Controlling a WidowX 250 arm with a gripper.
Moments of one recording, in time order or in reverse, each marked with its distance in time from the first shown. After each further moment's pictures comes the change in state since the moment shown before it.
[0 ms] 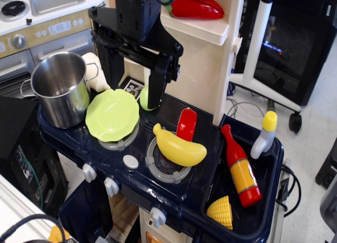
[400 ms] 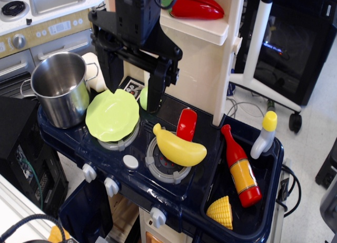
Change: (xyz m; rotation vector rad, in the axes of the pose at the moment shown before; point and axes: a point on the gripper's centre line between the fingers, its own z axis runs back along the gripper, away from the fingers) arm 0.002 -0.003 -0.007 0.002 -0.005 0.007
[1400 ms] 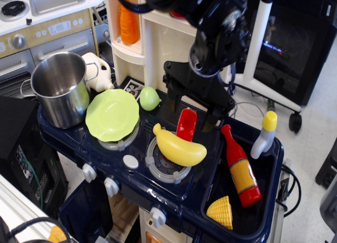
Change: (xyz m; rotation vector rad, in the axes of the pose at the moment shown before) arm 0.062 -0.060 -0.077 0.054 -0.230 -0.056
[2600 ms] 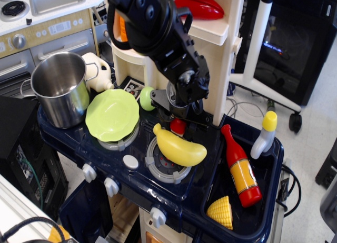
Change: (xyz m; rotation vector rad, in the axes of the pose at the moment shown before) arm -0.002 0.015 -0.053 -0.058 -0.056 0.056
